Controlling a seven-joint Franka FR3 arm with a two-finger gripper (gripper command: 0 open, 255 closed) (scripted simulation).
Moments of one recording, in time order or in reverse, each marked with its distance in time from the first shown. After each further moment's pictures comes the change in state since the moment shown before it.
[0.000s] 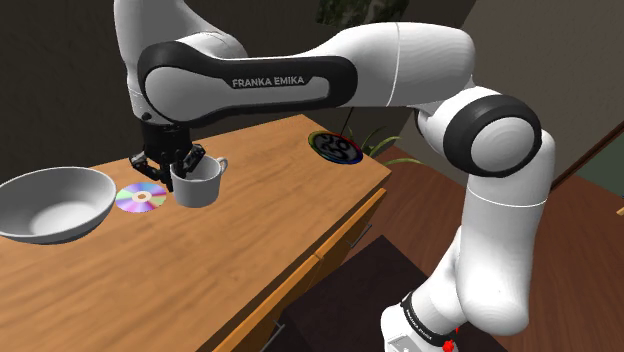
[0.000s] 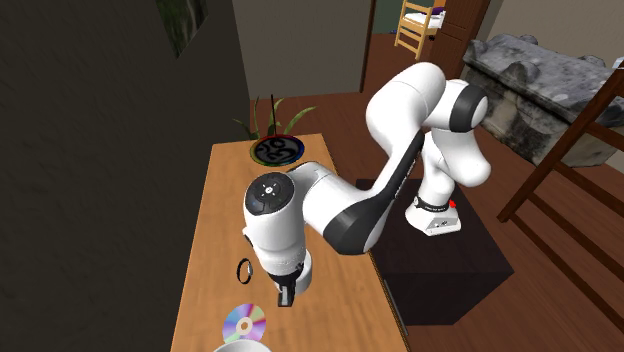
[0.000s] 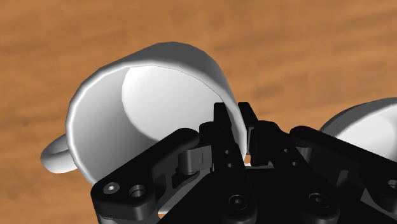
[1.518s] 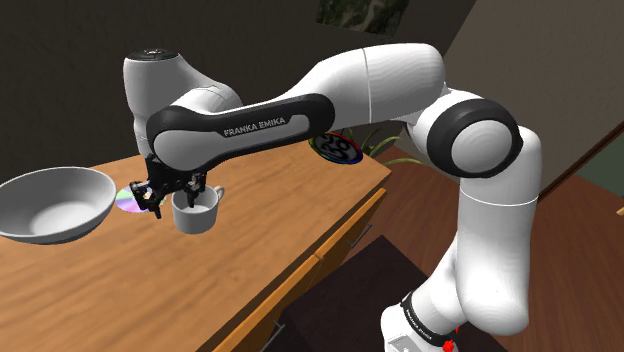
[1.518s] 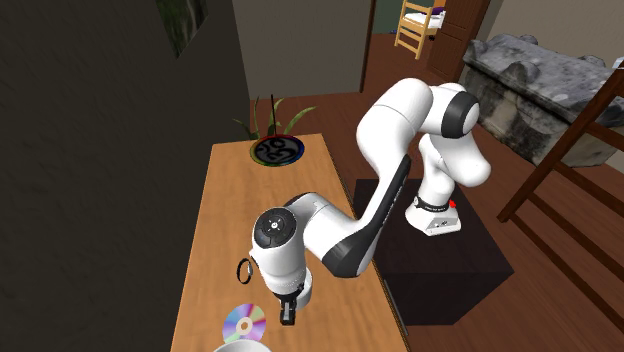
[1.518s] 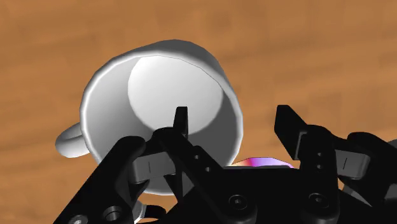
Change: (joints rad) arm 0.000 0.059 -0.013 -0.114 -0.025 0.170 0.020
